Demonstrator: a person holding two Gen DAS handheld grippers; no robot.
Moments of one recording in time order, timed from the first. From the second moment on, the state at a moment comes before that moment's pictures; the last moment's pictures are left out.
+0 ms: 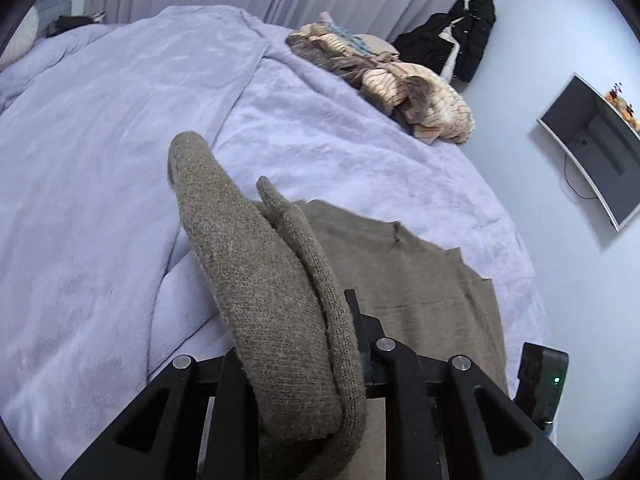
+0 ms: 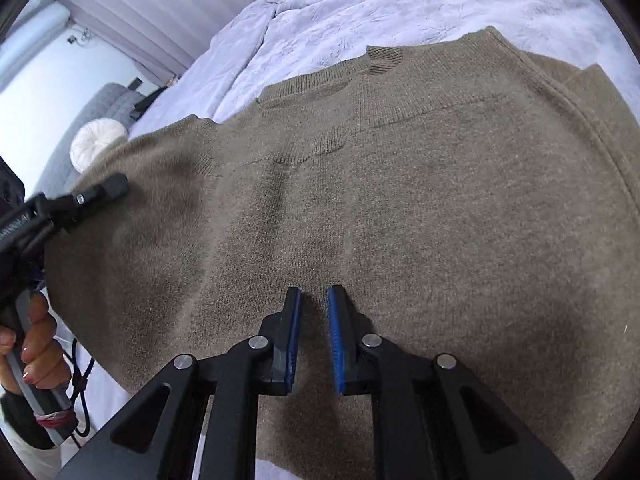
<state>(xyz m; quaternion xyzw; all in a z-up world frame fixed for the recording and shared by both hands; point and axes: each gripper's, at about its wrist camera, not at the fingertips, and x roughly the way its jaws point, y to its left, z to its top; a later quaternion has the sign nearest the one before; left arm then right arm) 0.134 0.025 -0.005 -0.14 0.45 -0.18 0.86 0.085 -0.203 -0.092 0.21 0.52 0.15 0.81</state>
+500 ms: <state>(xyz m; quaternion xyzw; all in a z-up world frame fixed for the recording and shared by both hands) 0.129 -0.187 -0.024 0.03 0.49 -0.29 0.82 0.033 -0.335 -0.093 0.39 0.44 0.12 0.80</state>
